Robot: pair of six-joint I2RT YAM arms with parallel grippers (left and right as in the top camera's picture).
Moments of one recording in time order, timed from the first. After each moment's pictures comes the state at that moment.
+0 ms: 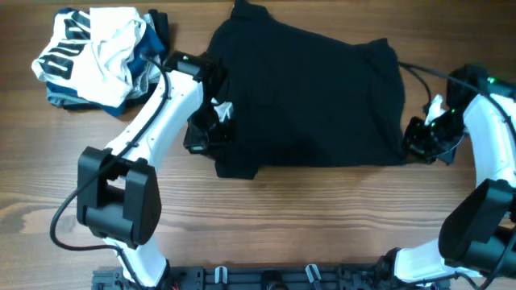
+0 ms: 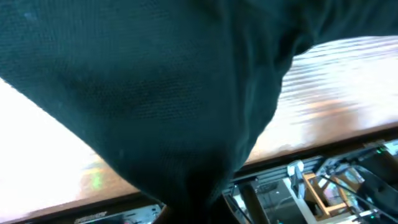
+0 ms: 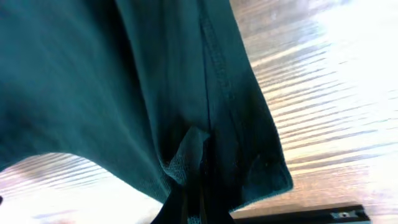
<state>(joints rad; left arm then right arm) -0.35 1.90 1.52 -1.46 0.32 -0.23 -0.31 1.69 1.28 -1.32 -0.15 0.14</state>
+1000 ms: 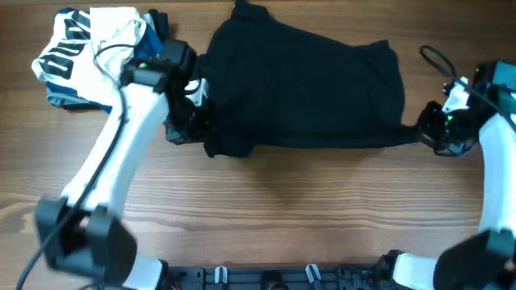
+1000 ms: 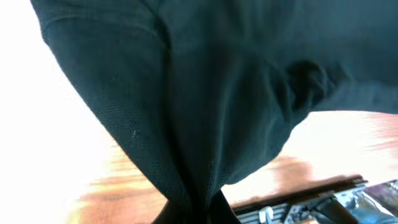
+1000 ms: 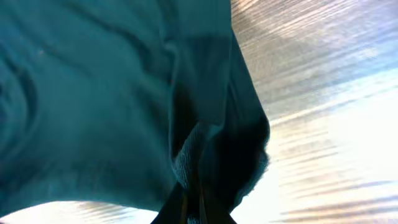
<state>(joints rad) -0.24 1.68 1.48 -1.31 0.32 -0.34 -0.35 1.50 1.29 -1.19 -0.27 0.17</state>
